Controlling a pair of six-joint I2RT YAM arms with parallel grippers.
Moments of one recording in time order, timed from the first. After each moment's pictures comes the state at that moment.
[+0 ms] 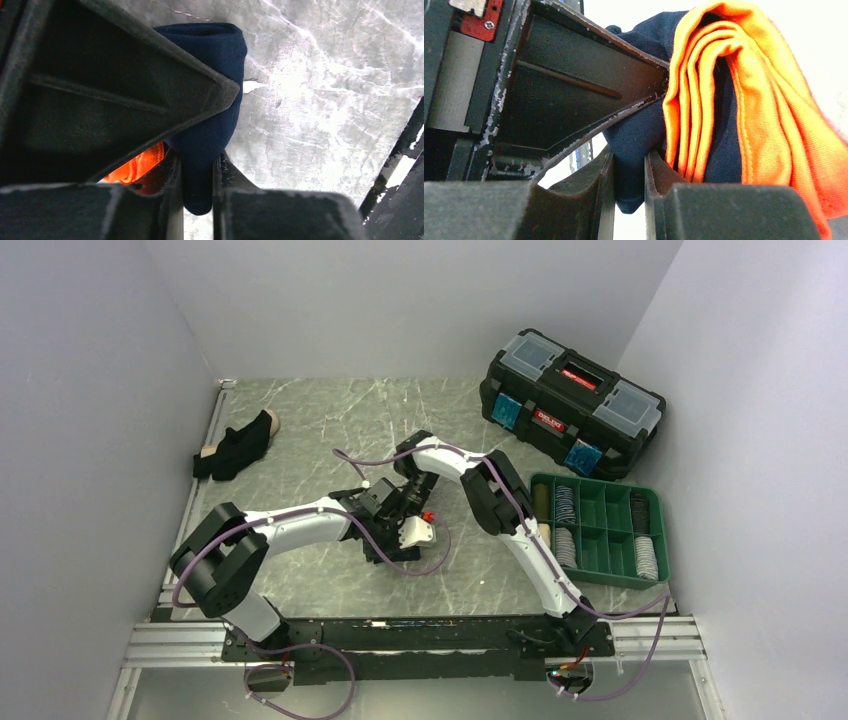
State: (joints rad) left arm -0.80 1.57 0.87 -0.49 0.25 0.62; right arm 0.72 2.55 2.03 -1.53 -1.00 -0.88
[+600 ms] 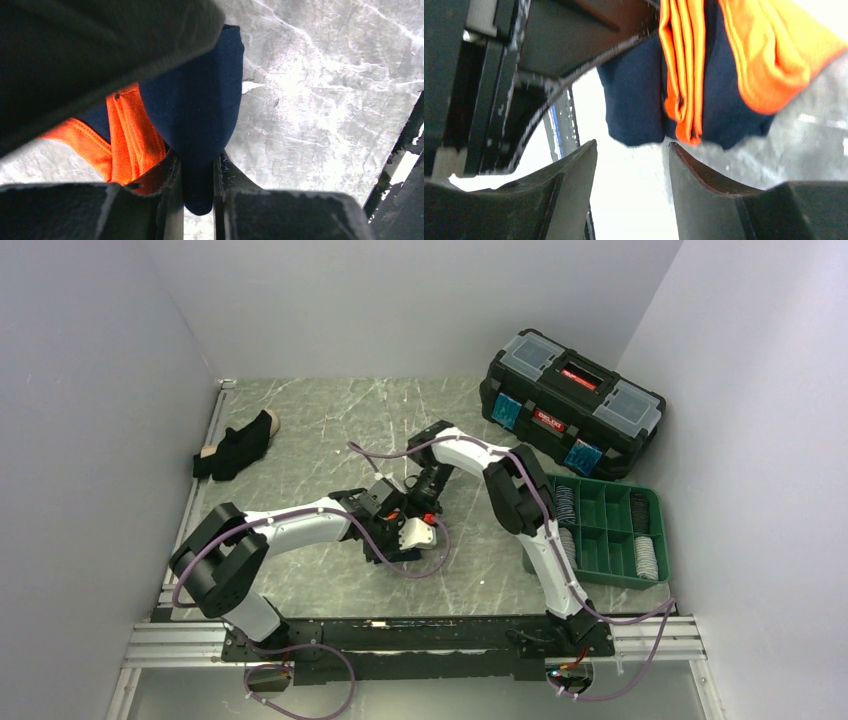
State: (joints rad) left arm -0.81 1.57 0.87 -0.49 0.26 0.66; right arm 0.66 2.37 1.87 -1.40 -0.87 -0.82
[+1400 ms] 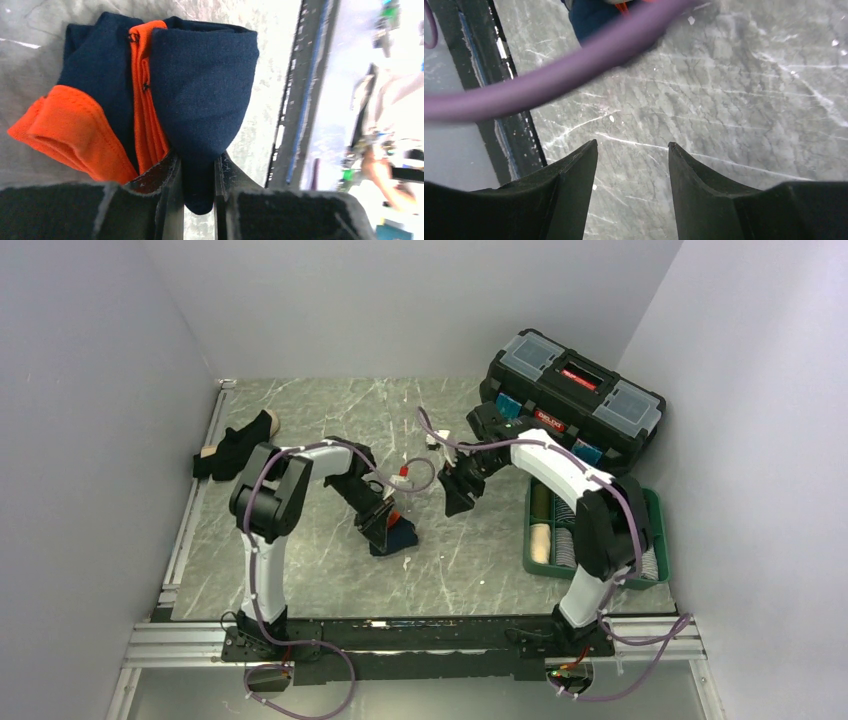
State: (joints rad) left arm -0.44 2.03 1.28 -1.01 0.87 0.82; right arm 0.46 1.77 1.39 -0.93 -0.71 -0.57
